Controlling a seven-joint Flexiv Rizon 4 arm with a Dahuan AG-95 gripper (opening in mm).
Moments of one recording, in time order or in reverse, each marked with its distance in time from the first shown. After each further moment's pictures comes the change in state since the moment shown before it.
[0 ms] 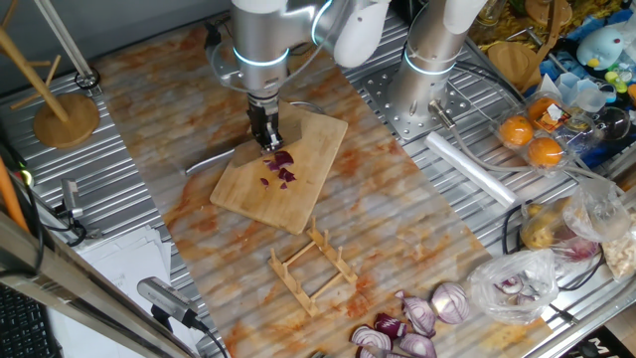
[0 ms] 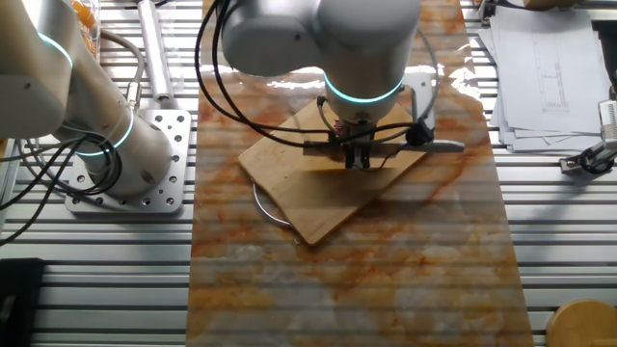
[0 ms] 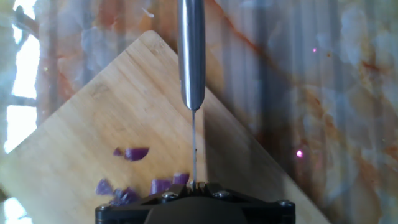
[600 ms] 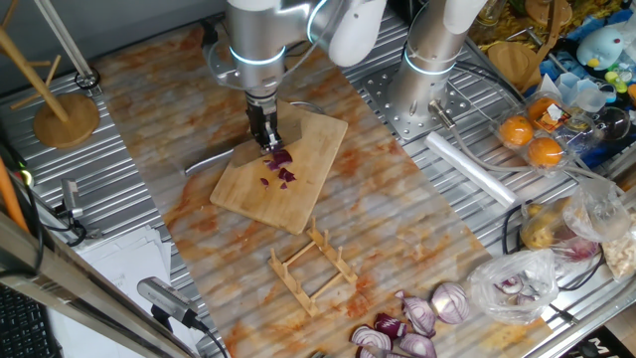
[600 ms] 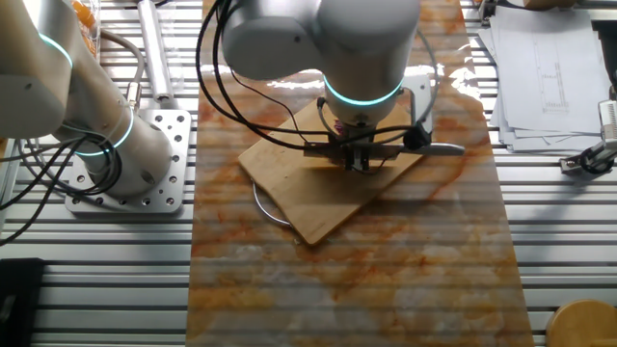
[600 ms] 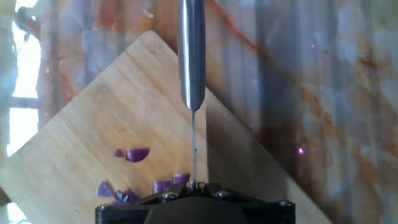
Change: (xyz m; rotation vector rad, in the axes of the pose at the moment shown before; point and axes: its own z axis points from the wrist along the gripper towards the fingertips) arm -0.005 -0.002 0.019 0.010 -0.014 0.017
